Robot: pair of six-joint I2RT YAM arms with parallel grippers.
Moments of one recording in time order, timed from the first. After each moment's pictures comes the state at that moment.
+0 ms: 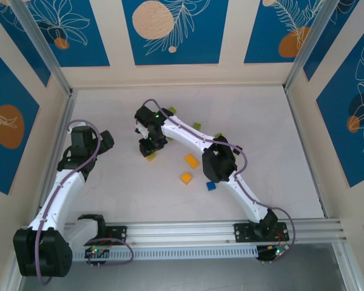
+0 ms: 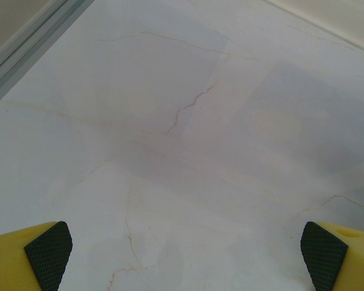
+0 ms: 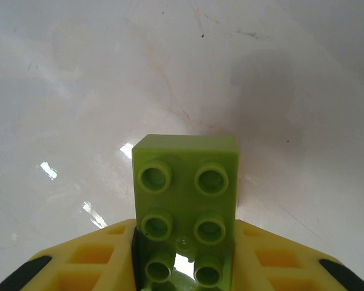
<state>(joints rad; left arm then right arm) -0.03 1.01 0.73 -0.42 -0.18 -0.44 0.86 2.51 2.39 -1.21 -0.23 0.21</state>
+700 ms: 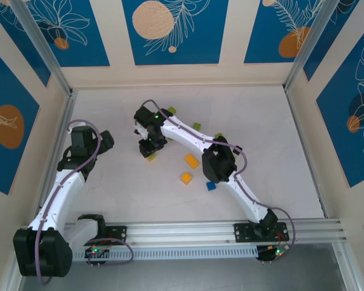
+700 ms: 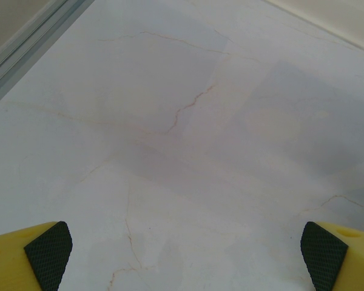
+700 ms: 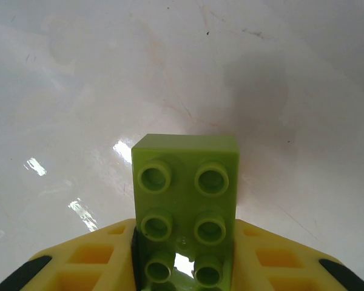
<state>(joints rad) -0.03 1.01 0.73 -0.42 -0.18 -0.44 0.86 2.51 2.39 -1.22 -0.21 0.17</state>
